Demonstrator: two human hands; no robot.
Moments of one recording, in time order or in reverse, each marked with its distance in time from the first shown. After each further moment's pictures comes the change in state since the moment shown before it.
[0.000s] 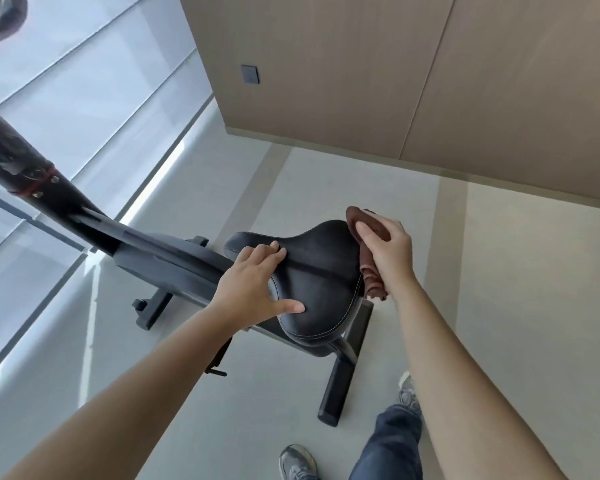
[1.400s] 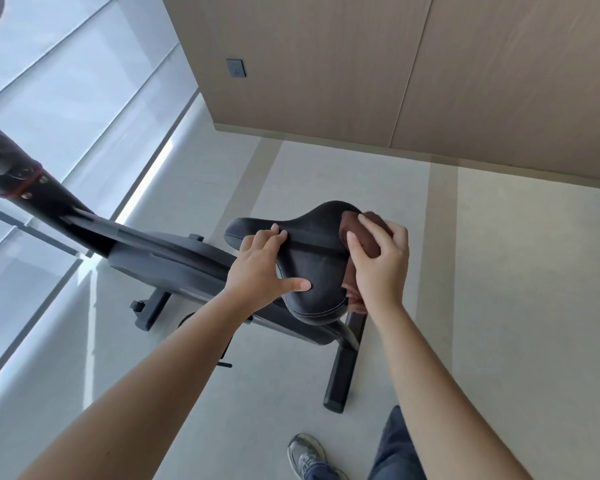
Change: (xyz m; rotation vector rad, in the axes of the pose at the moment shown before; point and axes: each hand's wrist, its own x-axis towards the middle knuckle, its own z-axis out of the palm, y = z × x) left_hand 0.003 0.003 0.008 -0.142 -0.004 -0.068; right_hand -0.070 -0.004 0.019 -0.191 0.270 -0.199
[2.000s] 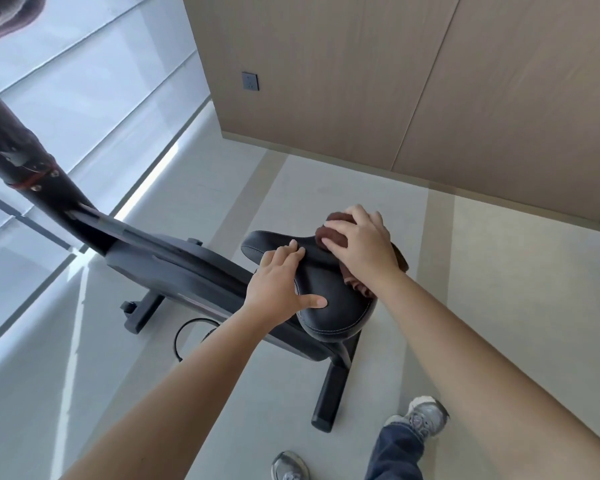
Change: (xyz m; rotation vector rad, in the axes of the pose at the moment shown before) left_hand 0.000 -0.004 0.007 -0.060 0.036 0.020; right_hand 0.054 -0.020 0.035 -0.641 -0.449 -0.412
